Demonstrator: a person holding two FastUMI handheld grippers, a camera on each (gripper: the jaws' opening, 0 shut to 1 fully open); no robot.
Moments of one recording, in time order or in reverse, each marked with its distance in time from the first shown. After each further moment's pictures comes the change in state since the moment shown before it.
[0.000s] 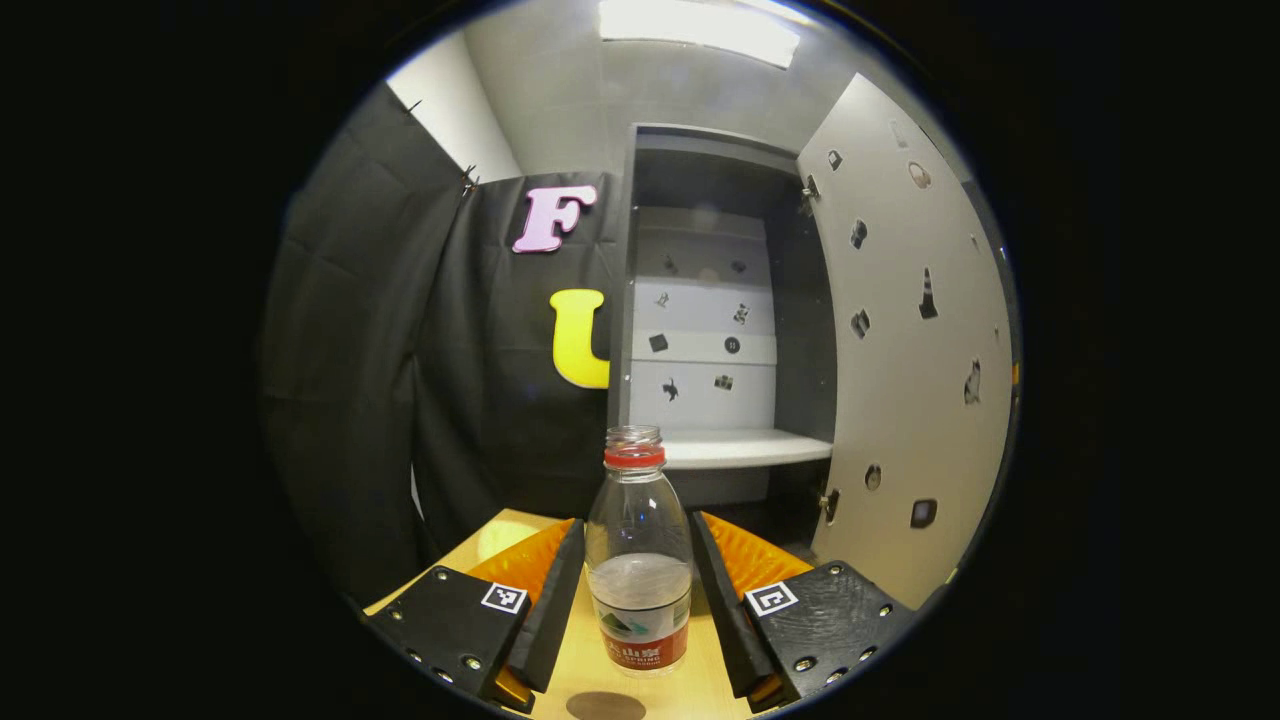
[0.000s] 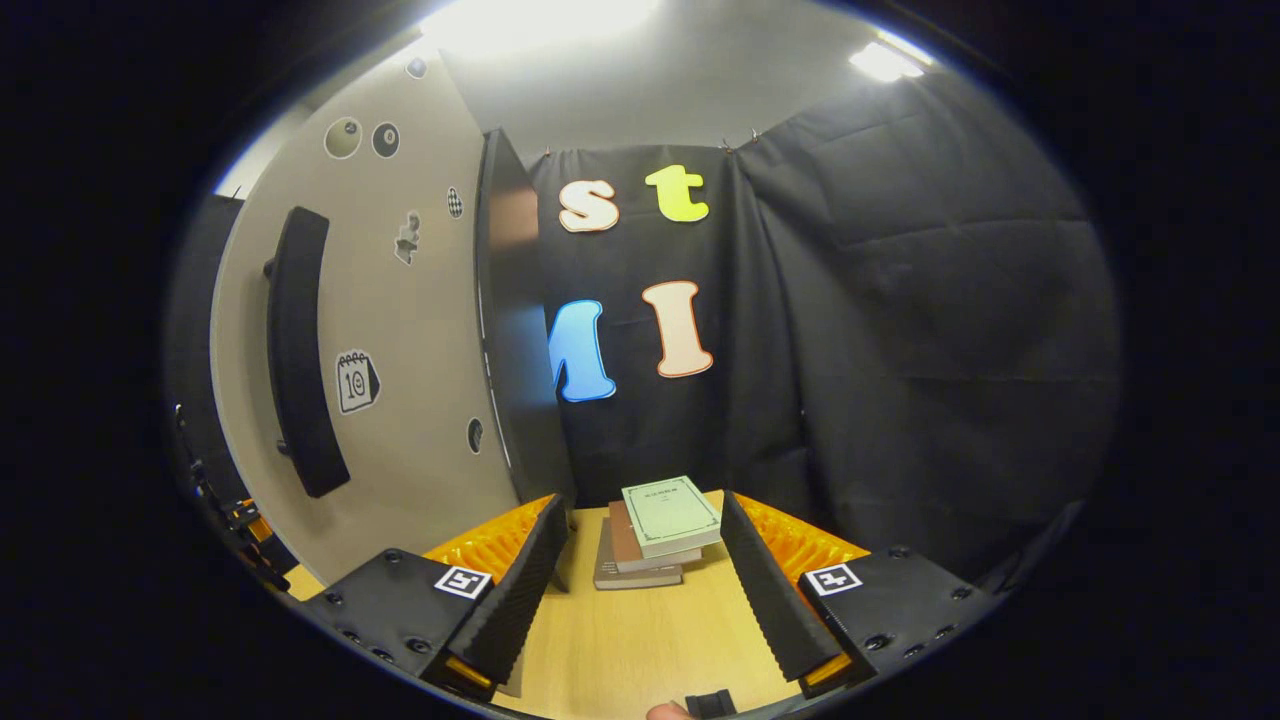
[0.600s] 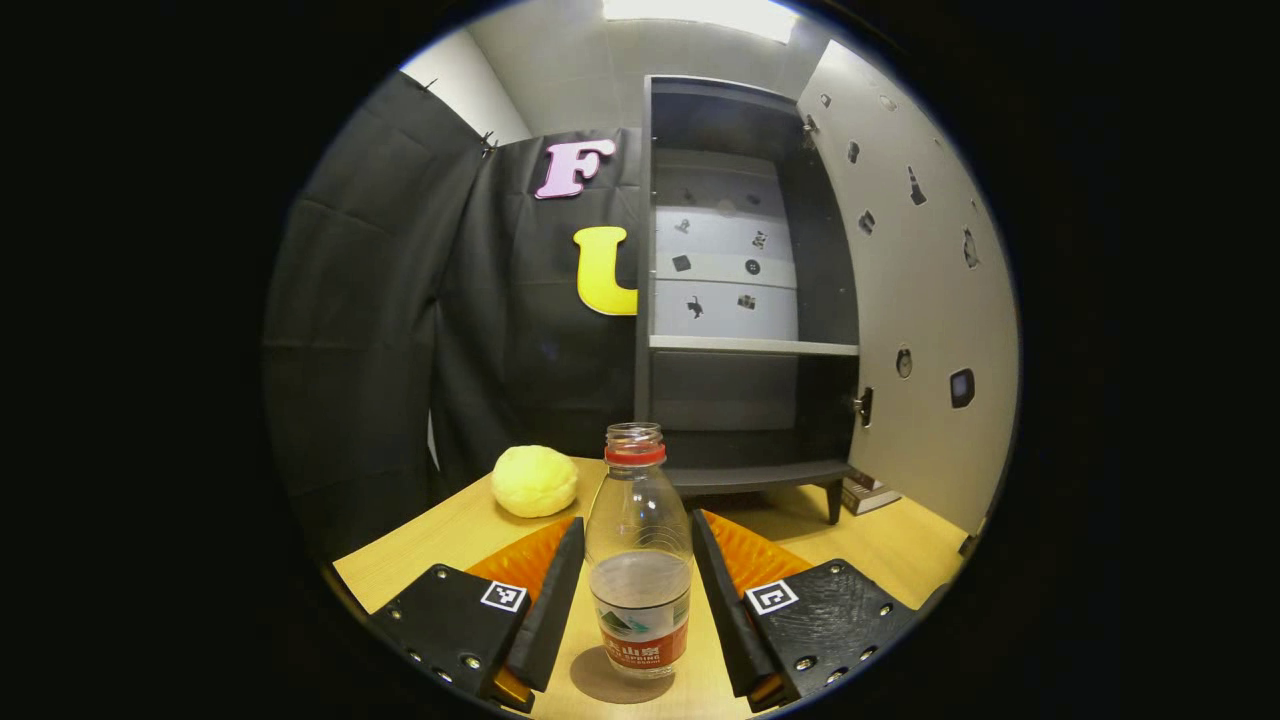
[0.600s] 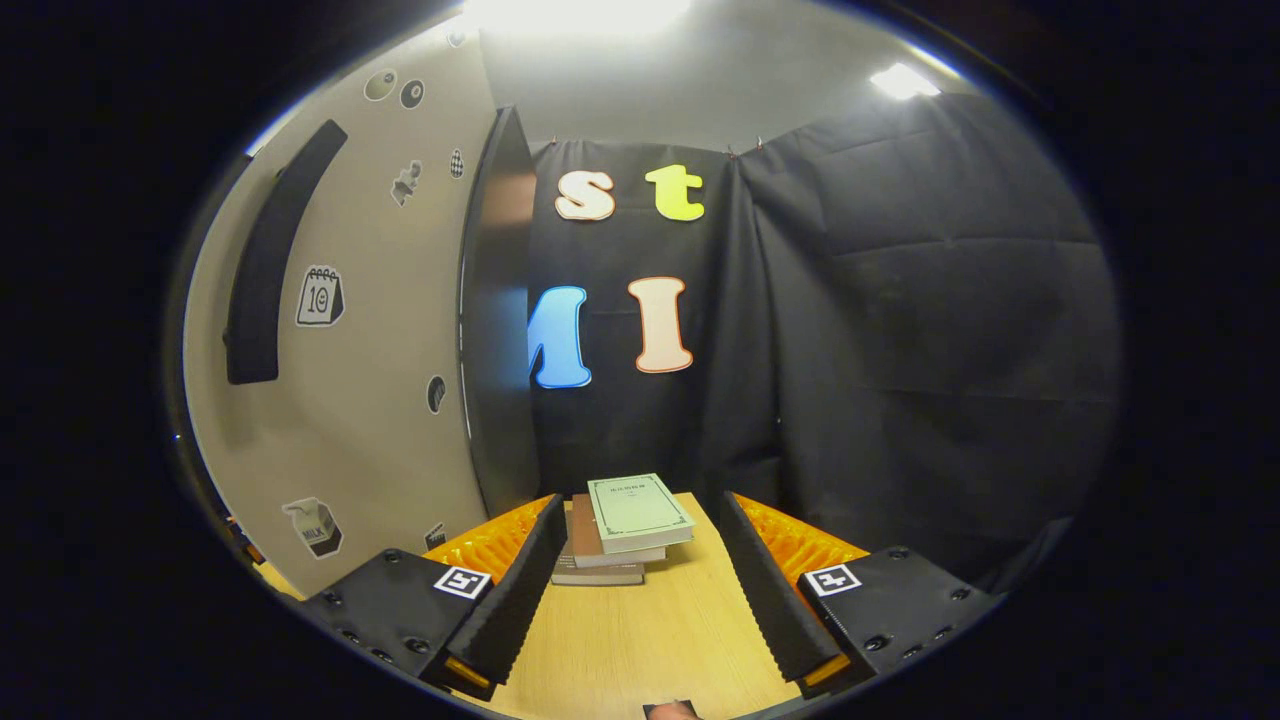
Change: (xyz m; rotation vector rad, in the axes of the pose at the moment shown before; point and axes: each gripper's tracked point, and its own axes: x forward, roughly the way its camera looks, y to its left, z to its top) left arm -0.009 0.027 -0.124 0.038 0.090 0.089; right arm 0.006 -0.011 -0.012 -0.063 0.009 -0.031
